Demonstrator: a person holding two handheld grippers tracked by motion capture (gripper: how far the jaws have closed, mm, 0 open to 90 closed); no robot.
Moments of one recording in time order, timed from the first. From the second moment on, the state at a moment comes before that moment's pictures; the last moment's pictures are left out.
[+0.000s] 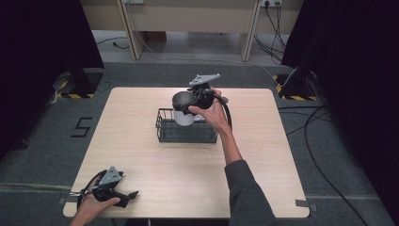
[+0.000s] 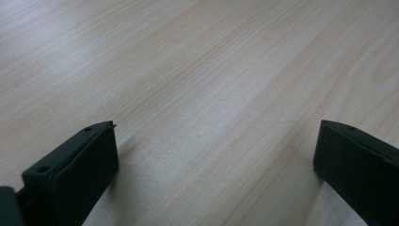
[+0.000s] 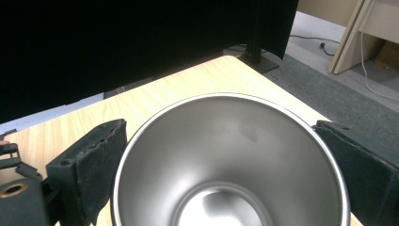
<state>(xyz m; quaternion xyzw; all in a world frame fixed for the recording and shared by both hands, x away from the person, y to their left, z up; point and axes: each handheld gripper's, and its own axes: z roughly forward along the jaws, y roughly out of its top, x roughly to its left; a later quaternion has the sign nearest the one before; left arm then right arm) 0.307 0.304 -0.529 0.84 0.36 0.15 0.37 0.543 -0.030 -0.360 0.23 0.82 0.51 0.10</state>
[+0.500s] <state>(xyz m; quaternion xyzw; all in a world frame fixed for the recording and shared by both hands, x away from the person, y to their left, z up) 0.307 0.304 -0.529 0.84 0.36 0.15 0.37 0.550 -0.023 -0.374 0.23 0.83 0.49 0.10</state>
